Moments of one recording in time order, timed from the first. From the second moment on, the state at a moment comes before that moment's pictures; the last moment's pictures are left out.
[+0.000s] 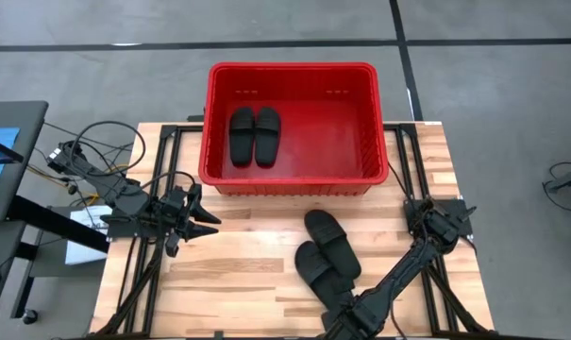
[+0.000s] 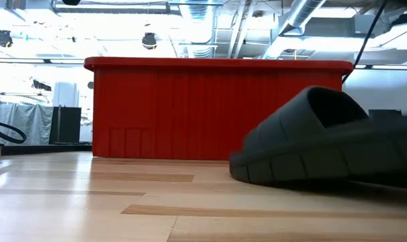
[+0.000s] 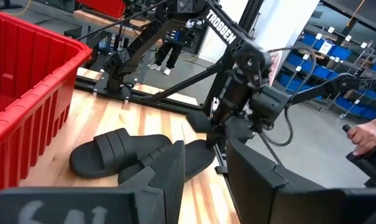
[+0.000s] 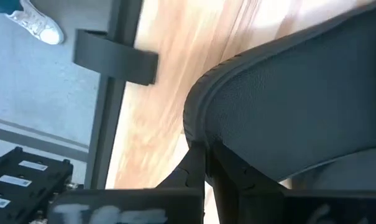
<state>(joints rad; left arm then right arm) -0.54 0.66 0.65 -0.07 -0.34 -0.41 0.80 2.16 1.83 -1.24 -0.05 0.45</state>
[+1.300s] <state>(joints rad) -0.54 0.66 0.65 -0.12 -0.33 -0.43 0.71 2.16 2.36 -1.56 0.63 0.36</state>
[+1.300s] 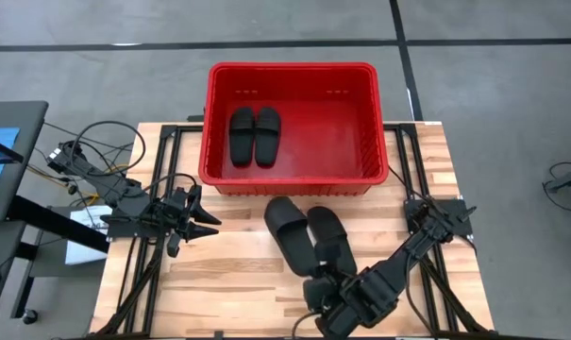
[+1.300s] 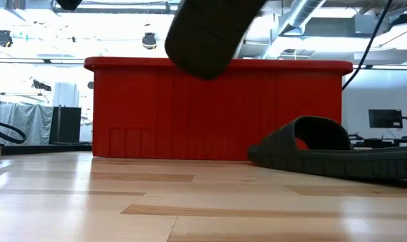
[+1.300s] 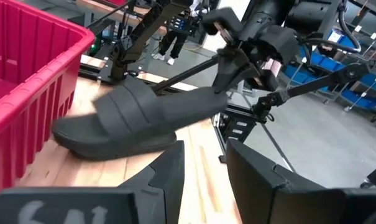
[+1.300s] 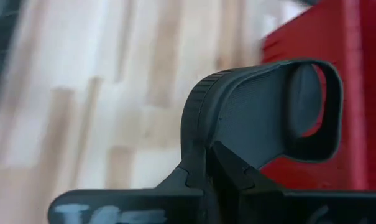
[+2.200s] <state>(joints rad) -0.54 0.66 0.65 -0.12 -0.33 -0.46 0.61 2.08 2.36 -1.29 0.67 0.05</state>
